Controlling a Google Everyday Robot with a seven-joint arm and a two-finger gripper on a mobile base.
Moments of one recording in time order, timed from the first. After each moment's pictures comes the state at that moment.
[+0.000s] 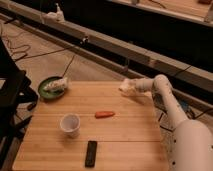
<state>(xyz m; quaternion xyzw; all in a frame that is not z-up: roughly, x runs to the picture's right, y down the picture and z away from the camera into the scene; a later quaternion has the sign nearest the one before) 0.183 -0.008 1.009 -0.14 -0.32 0.40 0.85</state>
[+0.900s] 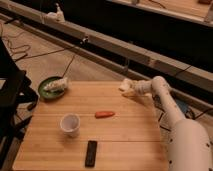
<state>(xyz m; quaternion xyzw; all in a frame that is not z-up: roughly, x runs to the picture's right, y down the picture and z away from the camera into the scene) 0.189 0.019 1.030 -0.15 -0.29 0.37 0.87</state>
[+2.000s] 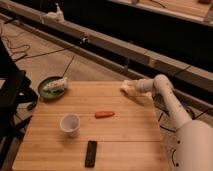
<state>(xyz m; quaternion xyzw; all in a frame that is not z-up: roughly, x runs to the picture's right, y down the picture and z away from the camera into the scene) 0.187 -0.008 0.986 -0.13 -0.32 0.34 0.87</state>
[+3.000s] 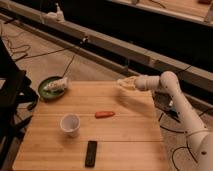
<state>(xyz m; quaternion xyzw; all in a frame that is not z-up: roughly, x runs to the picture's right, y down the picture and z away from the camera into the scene) 0.127 -0.022 0.864 -0.15 -0.47 0.28 0.82</state>
